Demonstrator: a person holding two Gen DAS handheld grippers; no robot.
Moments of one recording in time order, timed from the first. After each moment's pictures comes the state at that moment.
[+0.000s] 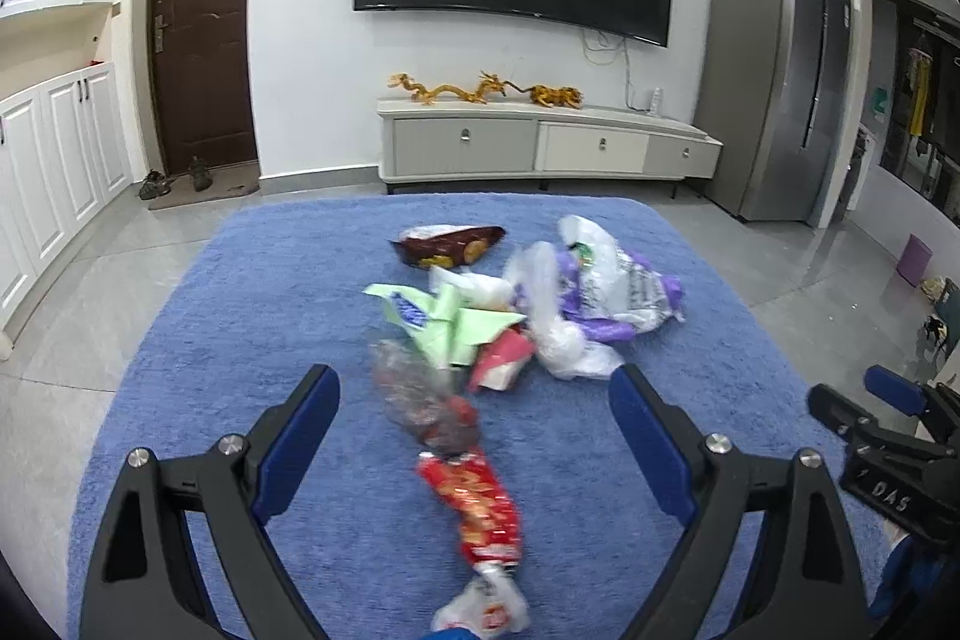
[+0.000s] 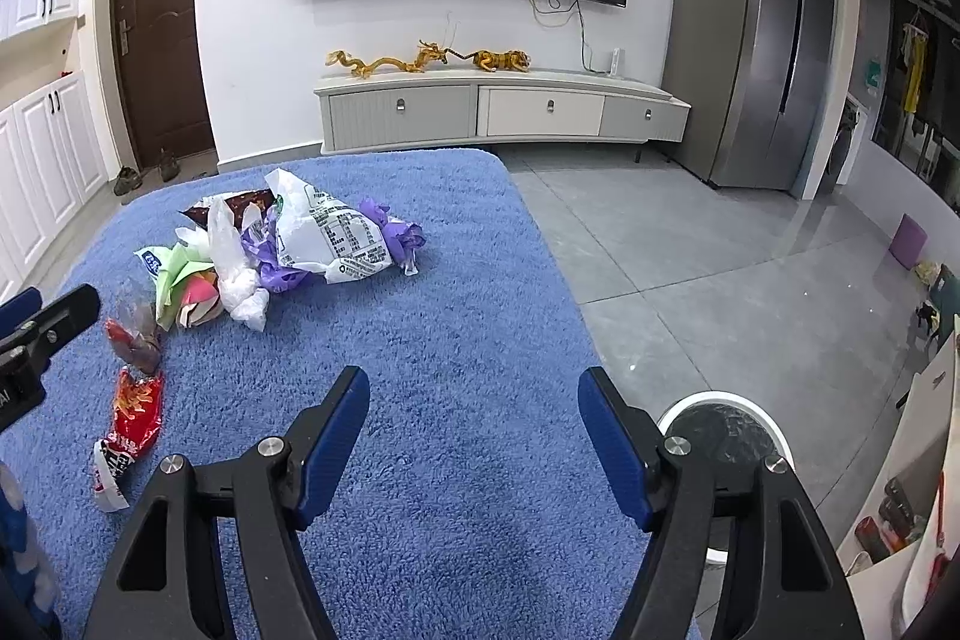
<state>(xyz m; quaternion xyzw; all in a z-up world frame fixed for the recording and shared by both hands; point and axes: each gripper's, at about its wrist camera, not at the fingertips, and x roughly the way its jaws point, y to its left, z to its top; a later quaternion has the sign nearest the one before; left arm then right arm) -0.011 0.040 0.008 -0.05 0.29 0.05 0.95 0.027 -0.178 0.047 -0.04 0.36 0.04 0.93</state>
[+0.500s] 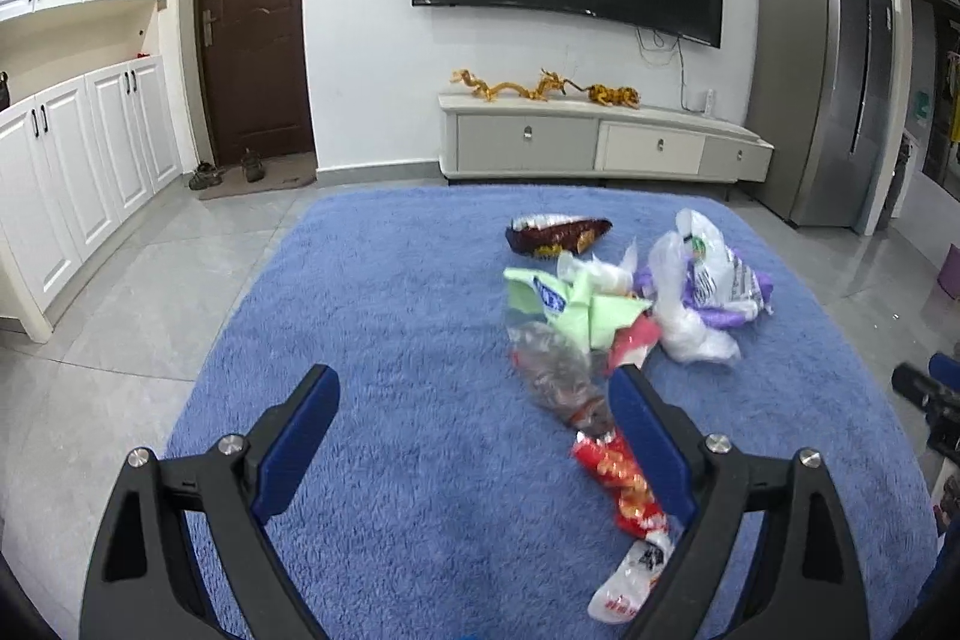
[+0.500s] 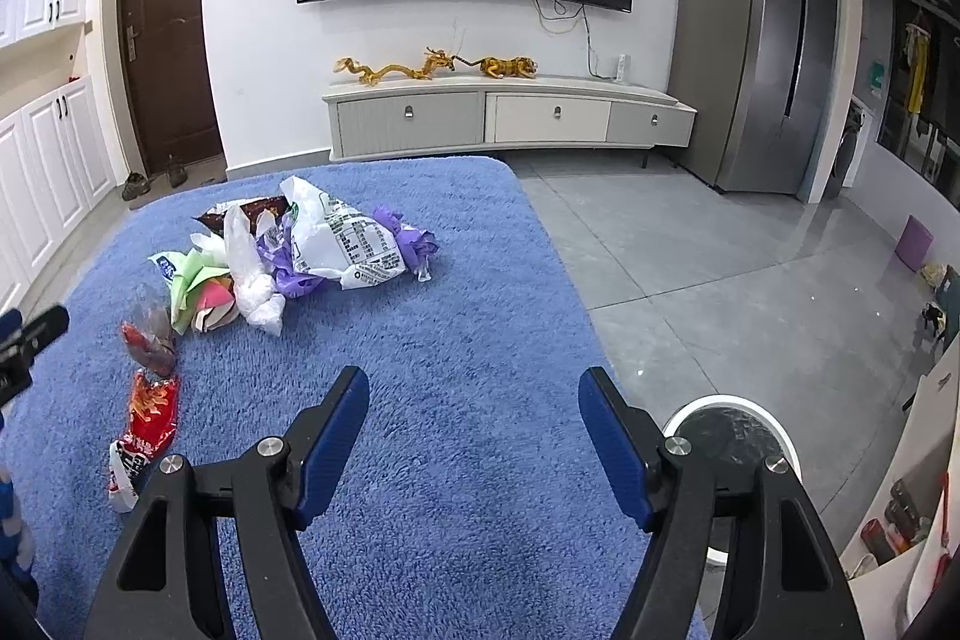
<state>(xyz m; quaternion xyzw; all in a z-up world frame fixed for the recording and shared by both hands) -0.027 0.095 -0.004 -0.04 0.30 0.10 0.95 0.022 -0.177 0.052 -0.04 0.35 0.05 0.93</state>
